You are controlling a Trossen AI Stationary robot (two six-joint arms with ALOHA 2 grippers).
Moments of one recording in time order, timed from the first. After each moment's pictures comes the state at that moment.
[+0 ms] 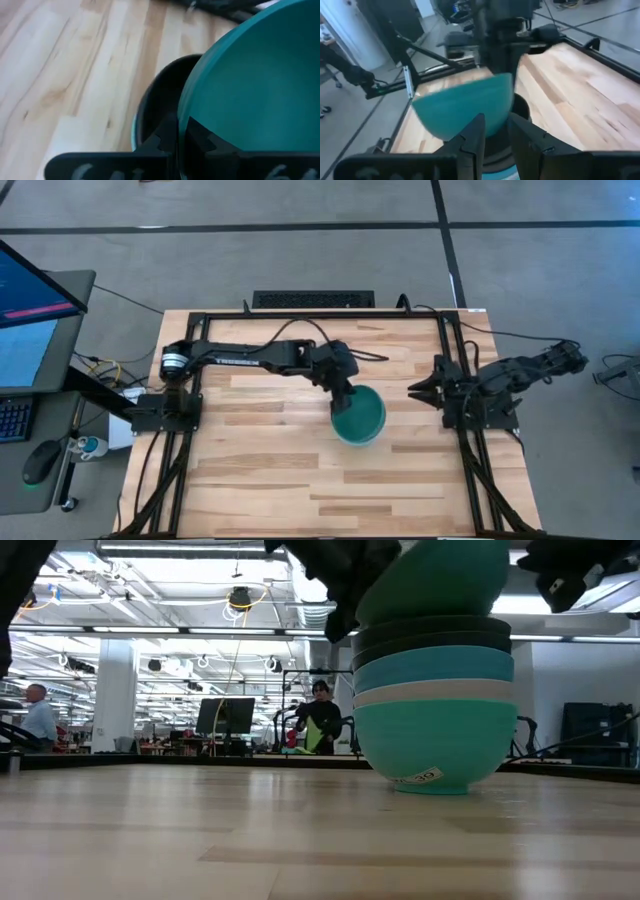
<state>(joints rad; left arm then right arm) 0.08 1.93 1.69 -0.52 0.15 -0.24 0.39 0.39 0.53 -0.41 0.36 0.33</state>
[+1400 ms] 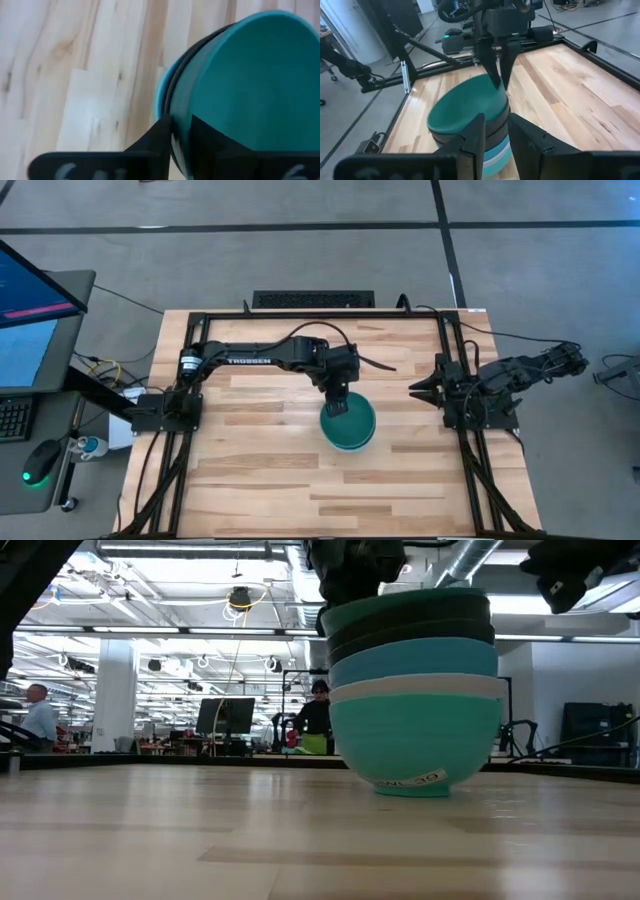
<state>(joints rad) 0.06 2.06 1.99 -0.99 0.12 -0.17 0.37 0.37 0.53 -0.43 0.34 0.29</state>
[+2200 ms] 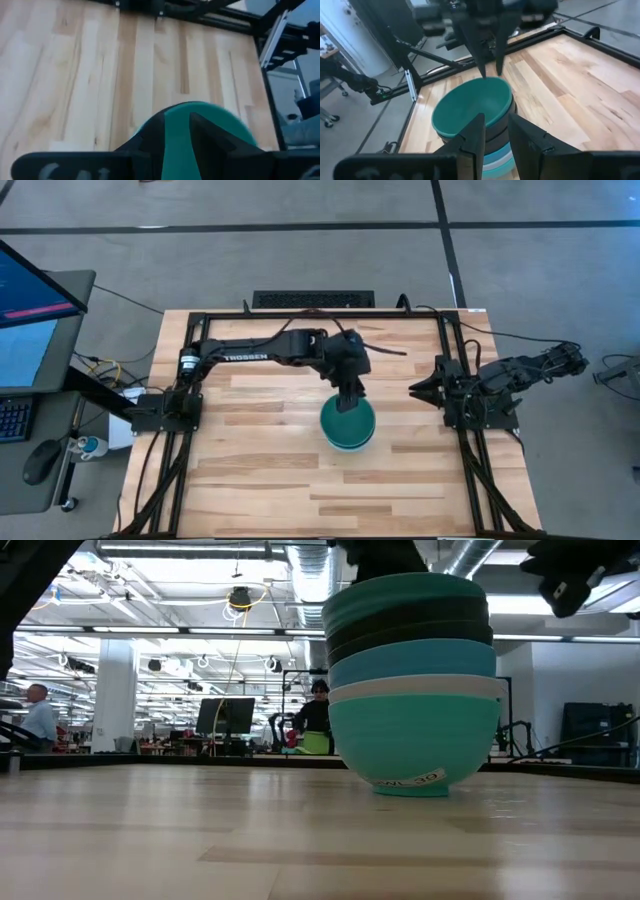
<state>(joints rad) 0.07 2.06 2.08 -0.81 0.25 -0.13 0.37 0.37 0.53 -0.43 0.34 0.41</state>
